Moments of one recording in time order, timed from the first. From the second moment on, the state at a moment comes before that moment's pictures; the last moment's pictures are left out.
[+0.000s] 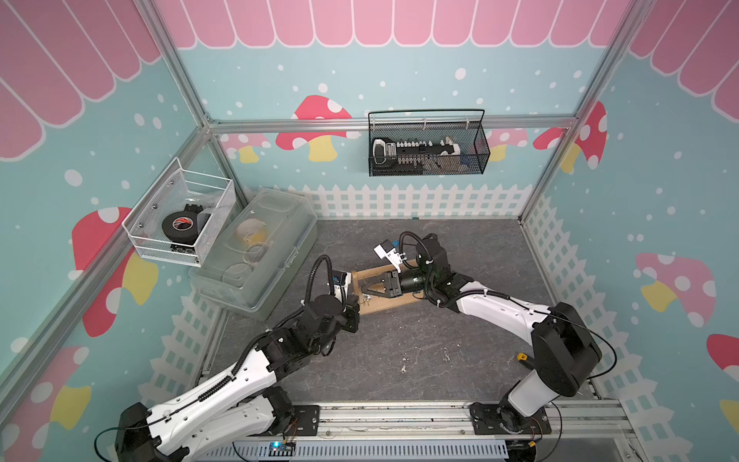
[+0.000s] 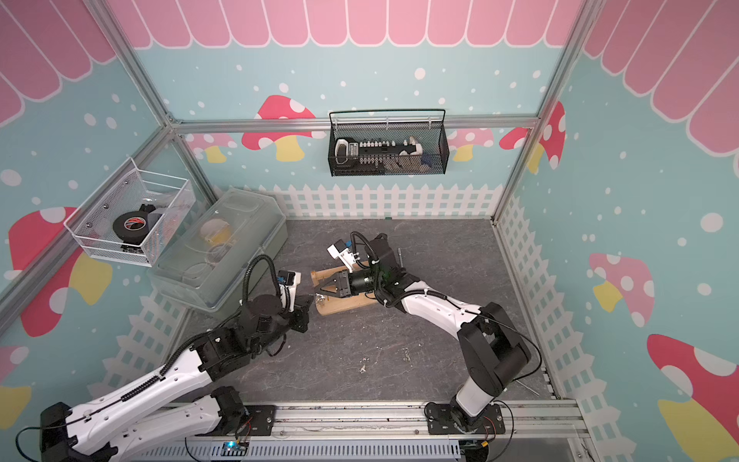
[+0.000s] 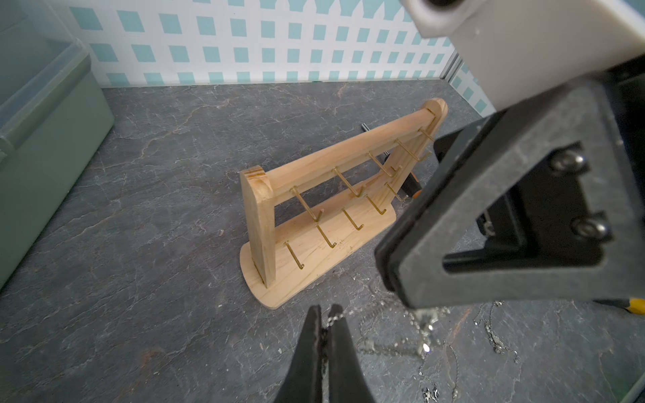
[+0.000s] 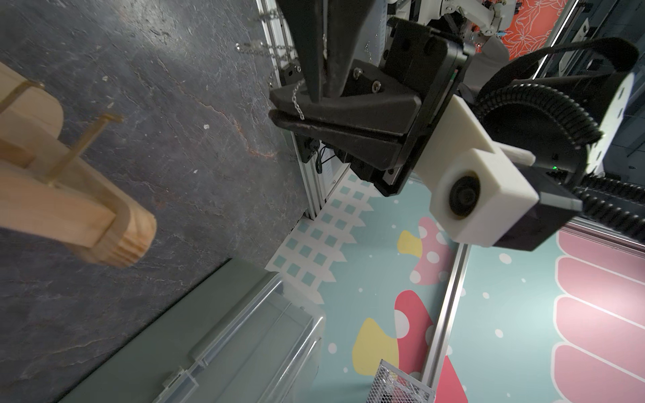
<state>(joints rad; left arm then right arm) -0.83 0.89 0.69 -0.29 -0.32 -0.36 0.67 1.62 1.10 0.21 -0.98 0.77</state>
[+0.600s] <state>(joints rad) -0.73 1.05 0.77 -0.23 -0.23 -0.36 0.67 1.64 1.15 0.00 -0.87 0.55</state>
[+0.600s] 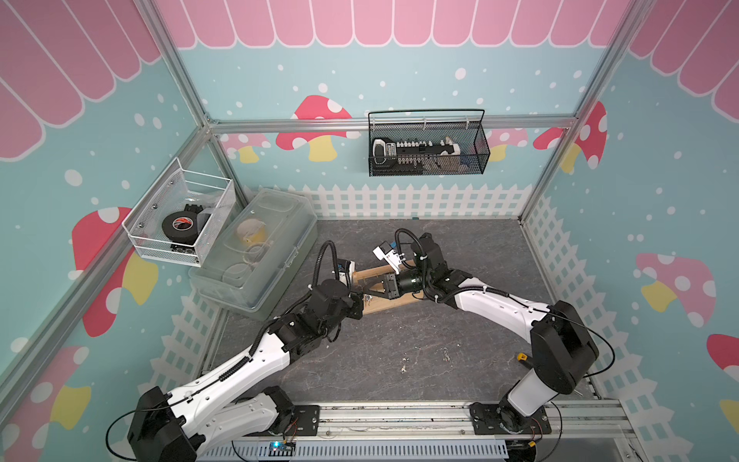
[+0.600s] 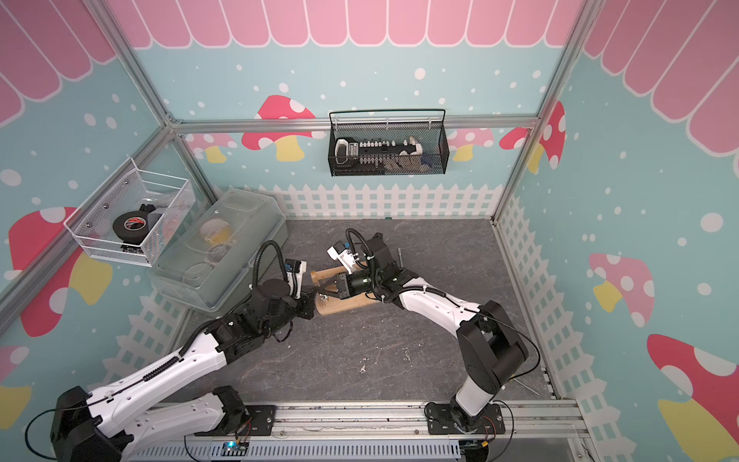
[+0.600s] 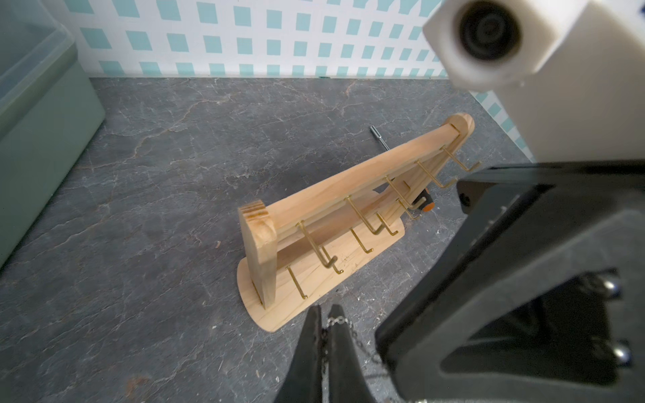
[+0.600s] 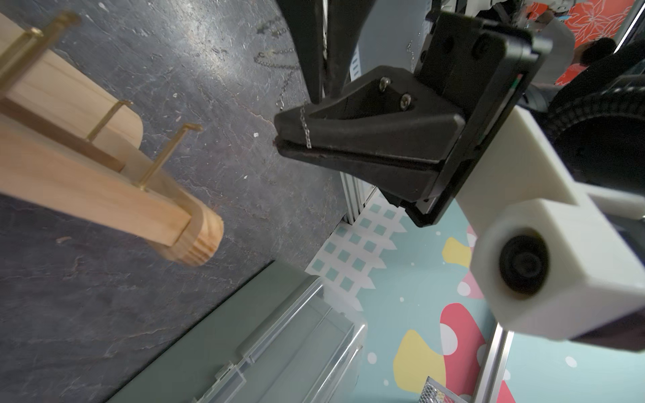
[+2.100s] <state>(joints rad) -0.66 1.24 0.87 -0.21 -0.17 -0.34 0.62 1.72 1.25 -0.16 -0.72 0.38</state>
